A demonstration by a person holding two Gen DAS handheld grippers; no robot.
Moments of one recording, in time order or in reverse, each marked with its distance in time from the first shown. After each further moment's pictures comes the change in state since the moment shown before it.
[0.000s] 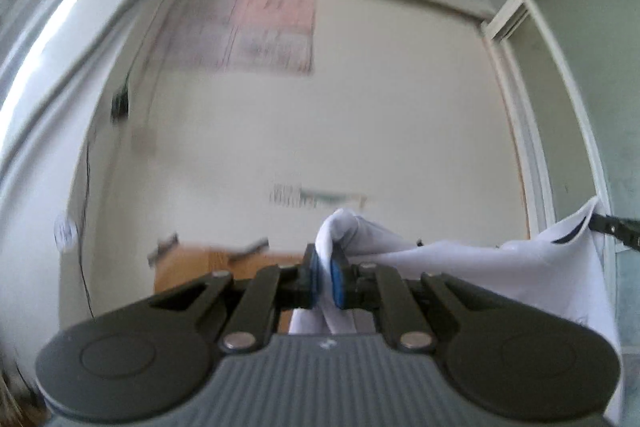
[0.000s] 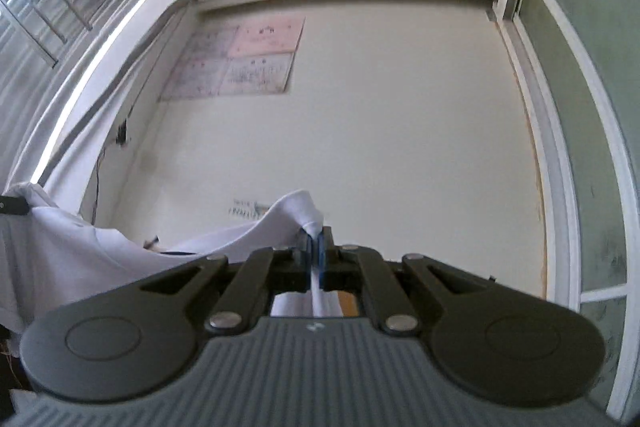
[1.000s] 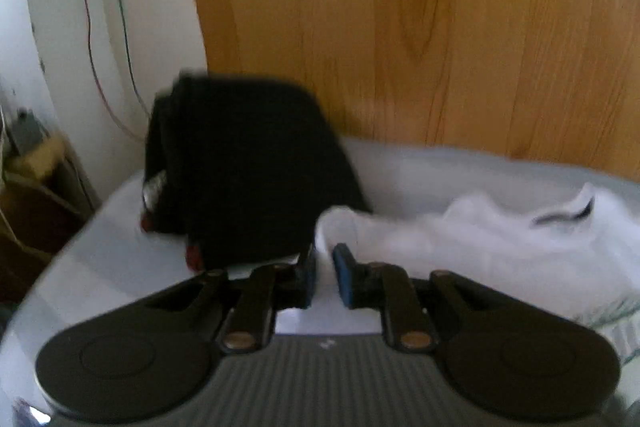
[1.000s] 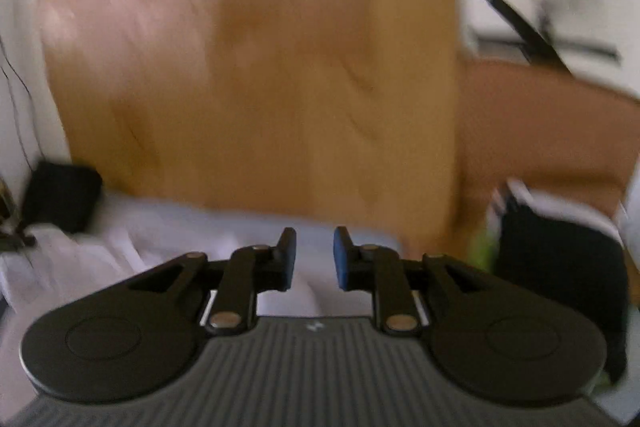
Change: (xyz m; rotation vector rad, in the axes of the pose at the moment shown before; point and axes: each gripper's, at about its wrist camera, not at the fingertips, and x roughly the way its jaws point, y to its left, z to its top) left arm 0.259 0.082 -0.449 -0.043 1.020 0.474; right arm 0.202 0.013 -0.401 0.213 0.947 -0.024
